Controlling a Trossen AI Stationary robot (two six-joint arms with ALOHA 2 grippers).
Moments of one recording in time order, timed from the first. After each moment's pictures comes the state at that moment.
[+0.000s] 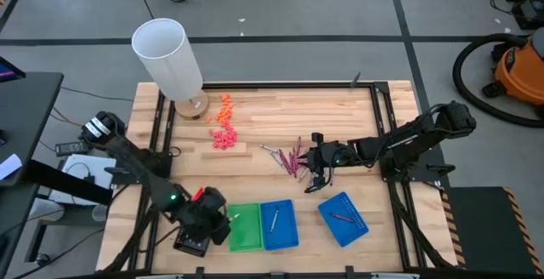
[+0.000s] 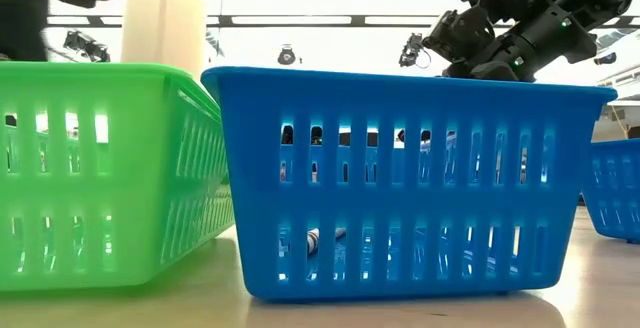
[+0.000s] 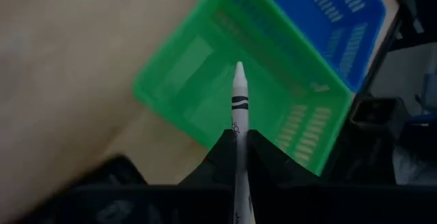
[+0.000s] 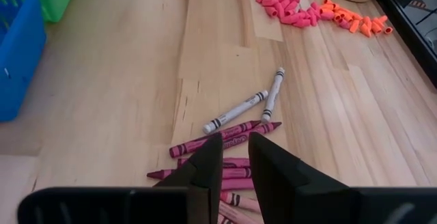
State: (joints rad) left arm -0.77 1.47 0.88 -0.39 -0.37 -1.47; right arm 0.12 1.40 0.52 0.28 0.25 -0.13
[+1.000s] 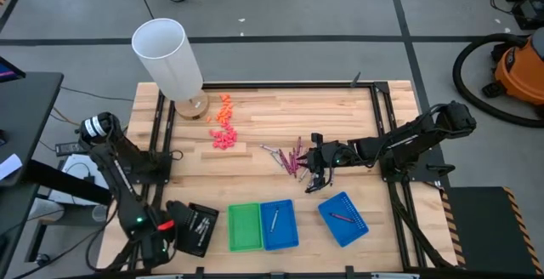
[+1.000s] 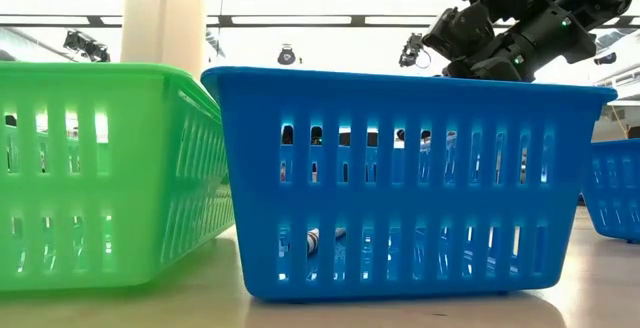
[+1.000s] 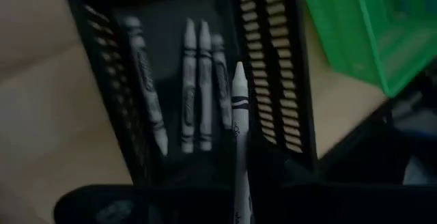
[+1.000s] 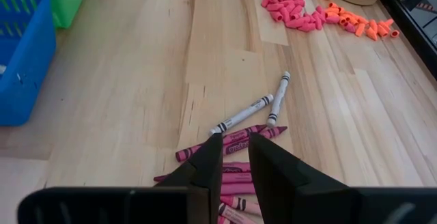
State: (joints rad) left arm -1.13 1.46 0.88 -0.69 -0.39 -2.20; right arm 0.12 1.40 0.52 0.29 0.23 -0.13
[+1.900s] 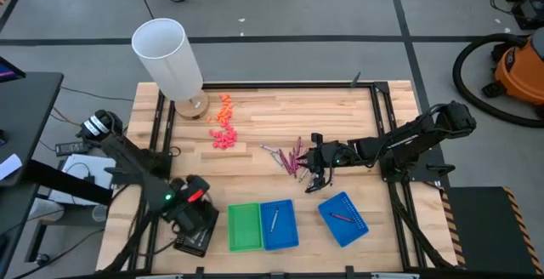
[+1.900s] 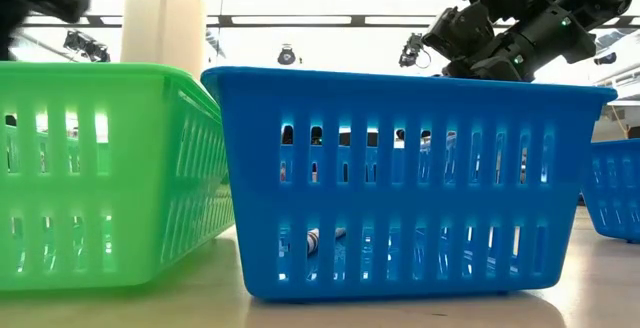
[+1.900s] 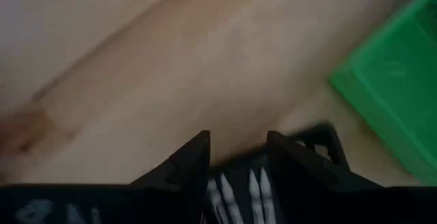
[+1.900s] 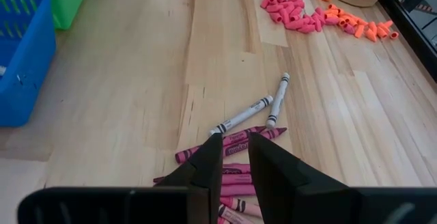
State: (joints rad) left arm -0.77 1.45 0.95 -0.97 -0.34 -1.68; right arm 0.12 1.40 0.52 0.30 0.23 -0.13
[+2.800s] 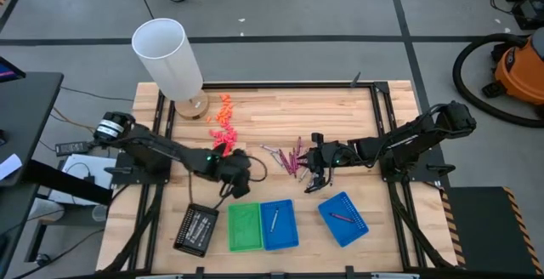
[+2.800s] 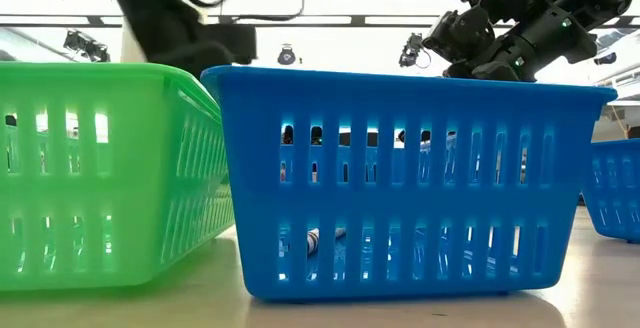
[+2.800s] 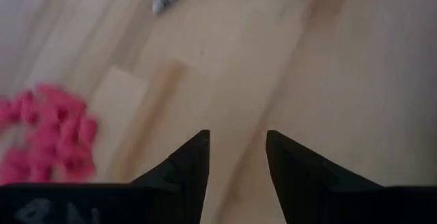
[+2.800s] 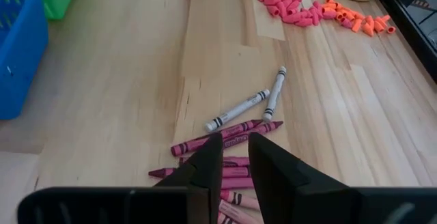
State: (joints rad) left arm -0.24 1.58 0.94 -0.54 -0.42 -0.58; right arm 0.12 1.40 0.52 0.28 0.25 -0.13
